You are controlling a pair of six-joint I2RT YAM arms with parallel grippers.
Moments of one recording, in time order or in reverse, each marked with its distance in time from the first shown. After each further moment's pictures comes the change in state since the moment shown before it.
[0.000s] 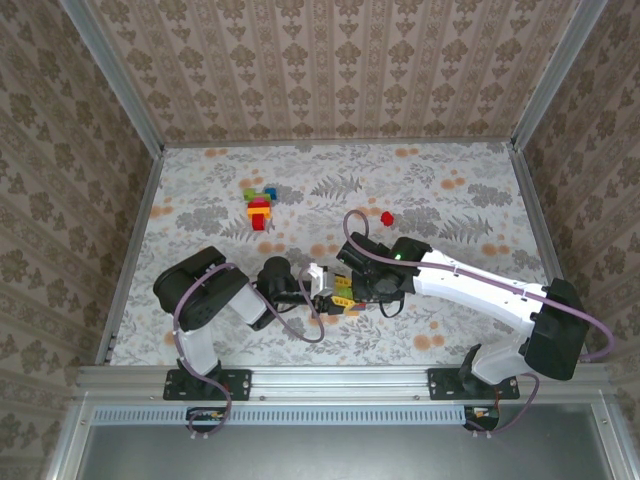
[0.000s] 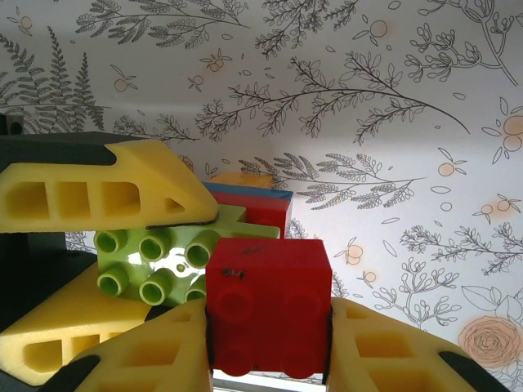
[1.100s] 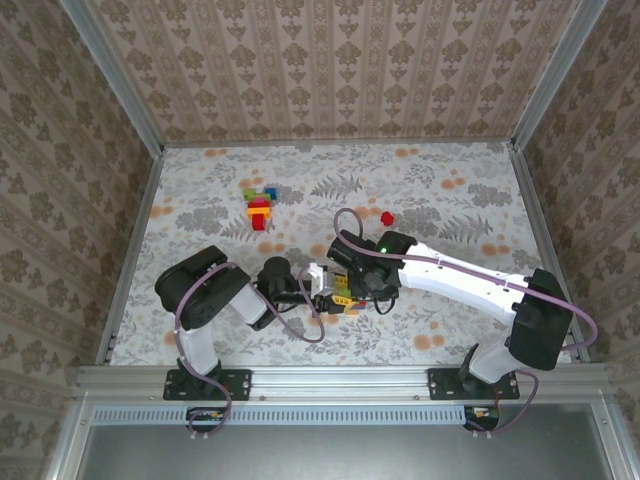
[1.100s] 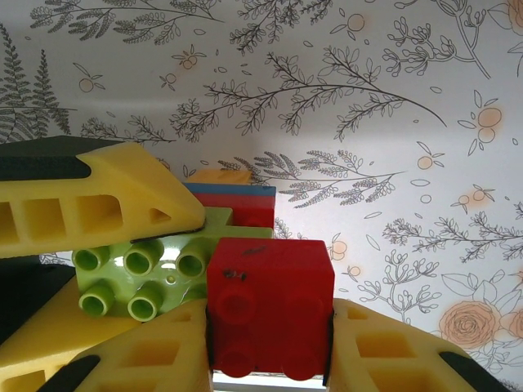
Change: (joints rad) left arm 0.000 0.013 0.002 0.019 -0.009 0.003; right arm 0.003 0.100 0.088 -0.087 0.023 0.021
